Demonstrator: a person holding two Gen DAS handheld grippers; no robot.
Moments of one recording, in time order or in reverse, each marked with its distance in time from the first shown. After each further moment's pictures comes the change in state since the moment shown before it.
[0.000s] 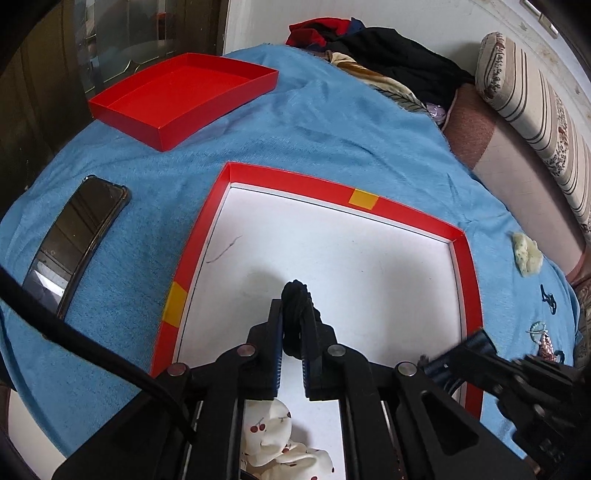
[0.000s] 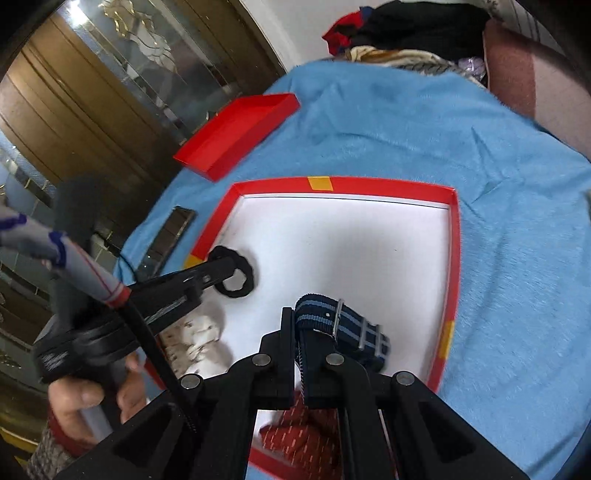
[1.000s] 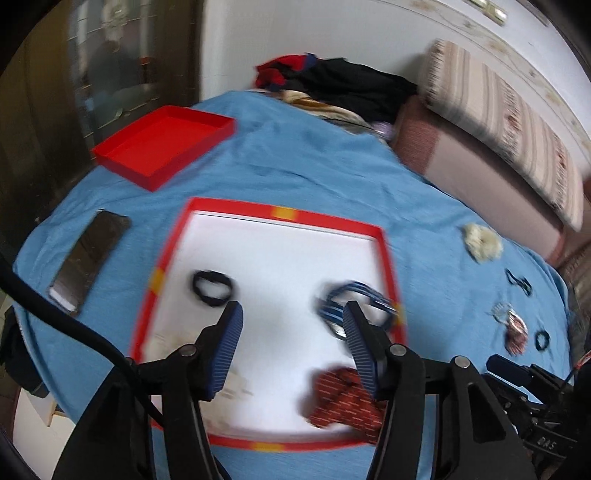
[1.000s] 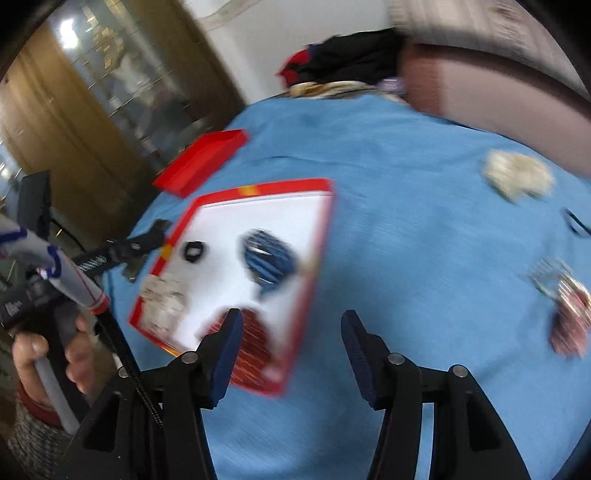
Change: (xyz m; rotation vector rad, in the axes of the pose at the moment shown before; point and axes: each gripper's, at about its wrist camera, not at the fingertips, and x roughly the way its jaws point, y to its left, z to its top) left arm -0.085 -0.081 -0.043 0.106 -0.118 -0.026; right arm -0.138 -0.076 -0.108 0.104 -0.152 -0.132
